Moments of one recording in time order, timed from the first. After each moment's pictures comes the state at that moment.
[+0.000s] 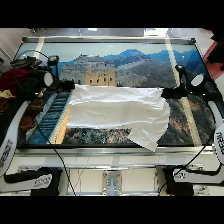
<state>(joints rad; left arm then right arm) -0.16 -1.35 1.28 1.62 -0.92 -1.75 -0.17 -1.40 1.25 -1.30 1.05 1.24</state>
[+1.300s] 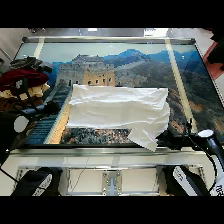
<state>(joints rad) -0.14 -0.69 0.72 1.62 -0.88 -1.99 -0.53 -0.90 0.30 -0.92 1.16 1.26</state>
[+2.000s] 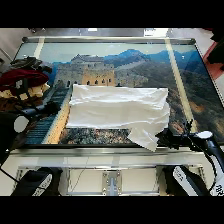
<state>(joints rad) -0.14 -0.69 0.72 1.62 -0.89 -1.99 -0.53 -0.91 0.28 -0.85 1.11 1.25</state>
